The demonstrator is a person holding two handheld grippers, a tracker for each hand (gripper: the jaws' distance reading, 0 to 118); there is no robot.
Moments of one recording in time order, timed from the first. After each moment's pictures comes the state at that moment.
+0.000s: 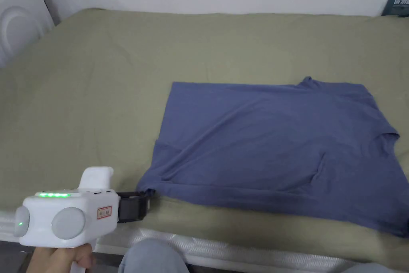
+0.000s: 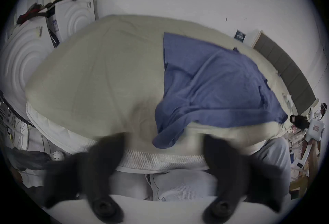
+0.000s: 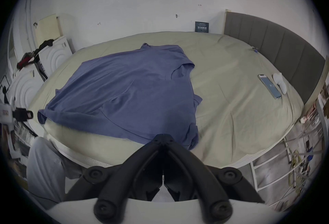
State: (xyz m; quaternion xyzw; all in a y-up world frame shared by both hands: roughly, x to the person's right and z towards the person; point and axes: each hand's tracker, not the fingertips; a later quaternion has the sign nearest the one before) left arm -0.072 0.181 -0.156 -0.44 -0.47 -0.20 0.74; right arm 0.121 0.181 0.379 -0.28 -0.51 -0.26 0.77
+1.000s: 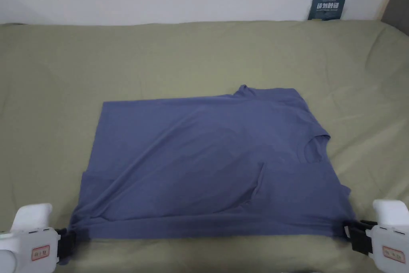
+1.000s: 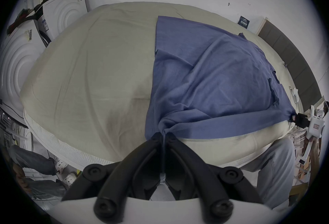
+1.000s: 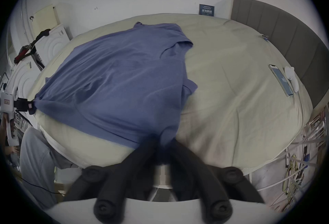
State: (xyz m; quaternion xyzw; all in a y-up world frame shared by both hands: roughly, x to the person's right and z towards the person) left arm -0.026 0.162 -0.146 -0.45 -0.46 -0.23 0.73; right arm 0.182 0.141 0.408 -0.34 -0.46 -0.30 0.76
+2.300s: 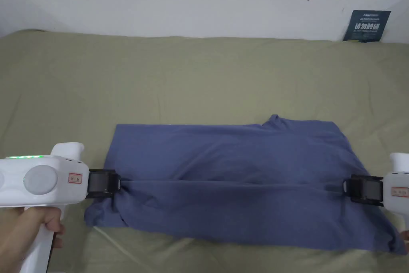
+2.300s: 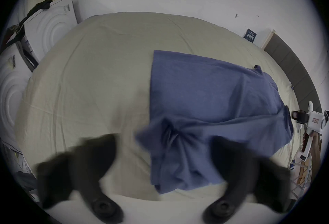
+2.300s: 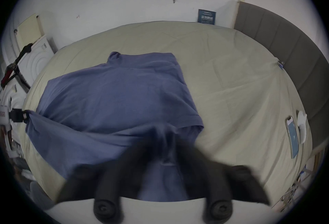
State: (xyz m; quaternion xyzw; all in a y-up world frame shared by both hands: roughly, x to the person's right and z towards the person) left arm 0.155 0.180 -0.229 -0.43 -0.47 -0.21 0.74; right arm 0.376 0.169 0.316 -0.33 -0.52 -0.28 0.73
